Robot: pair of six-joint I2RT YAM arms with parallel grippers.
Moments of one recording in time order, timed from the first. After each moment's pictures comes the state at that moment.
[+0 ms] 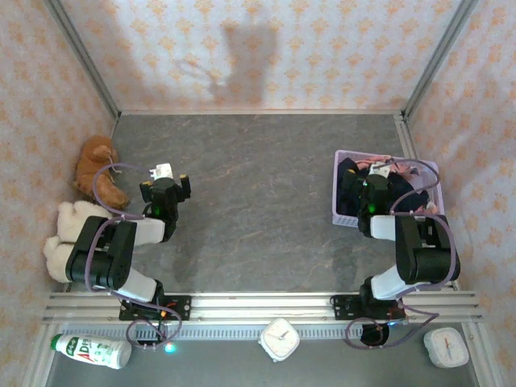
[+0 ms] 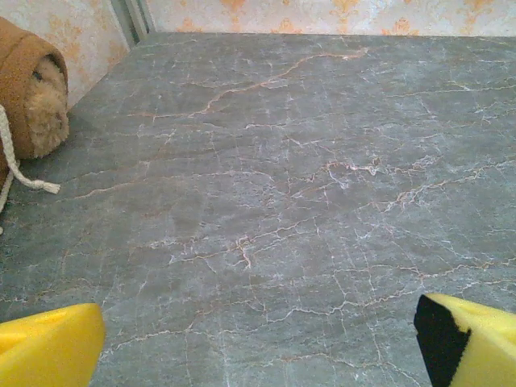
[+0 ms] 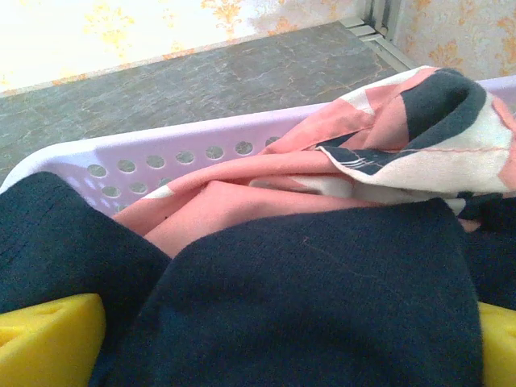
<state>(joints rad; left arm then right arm) -0.08 1.50 0.41 0.65 -0.43 -0.10 -0.01 1.51 0.43 0.68 0.19 0.19</state>
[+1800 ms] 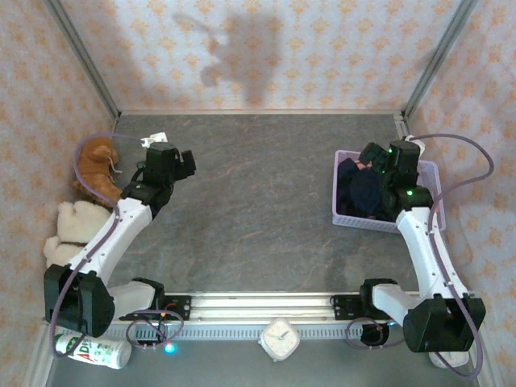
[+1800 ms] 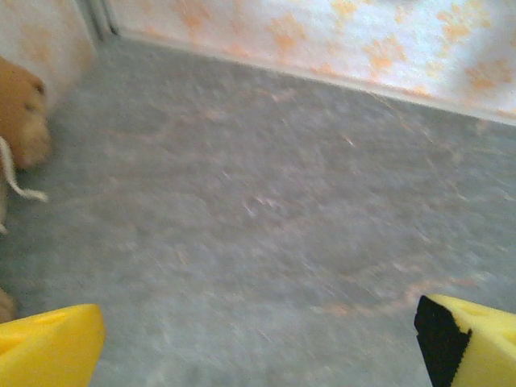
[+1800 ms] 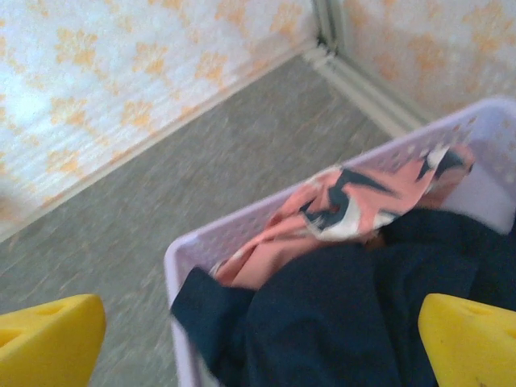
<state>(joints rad) -0.20 1.20 0.95 -0.38 -0.37 -0.40 -0.01 1.06 0.97 -0.50 0.18 0.52</state>
